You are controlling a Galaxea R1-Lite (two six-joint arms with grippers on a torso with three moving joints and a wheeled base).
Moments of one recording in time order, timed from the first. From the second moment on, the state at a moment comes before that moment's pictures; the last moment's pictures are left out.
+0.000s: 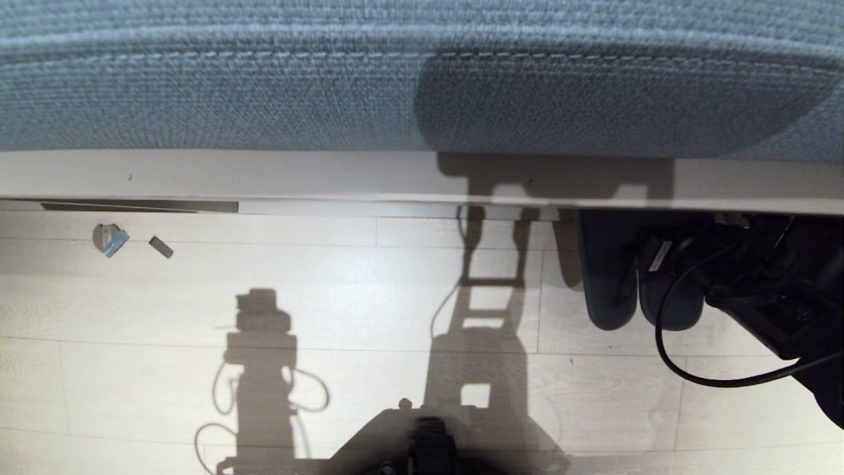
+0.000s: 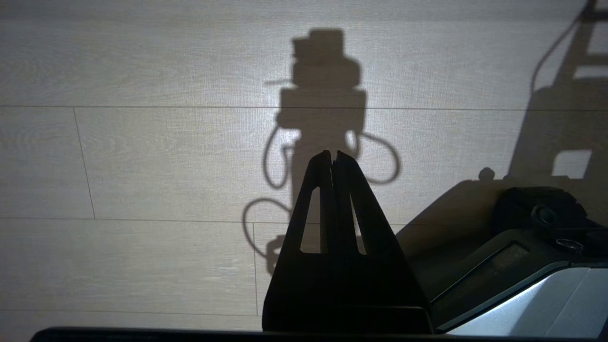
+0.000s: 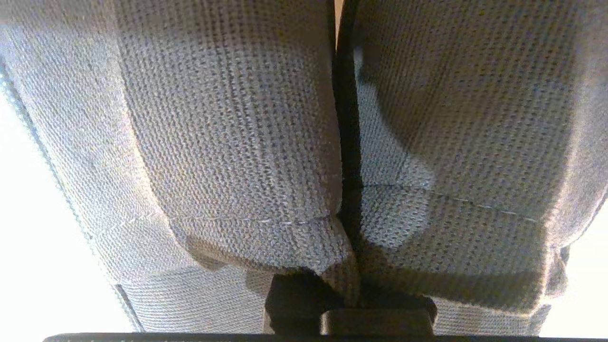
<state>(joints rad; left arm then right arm) 0.00 0.00 0.00 0.00 0.00 0.00 0.17 1.62 -0.58 -1.14 -0.07 -0.02</state>
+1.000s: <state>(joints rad) 0.00 0.00 0.00 0.00 0.00 0.00 0.16 1.79 -0.91 -1.20 -0.05 -0.01</state>
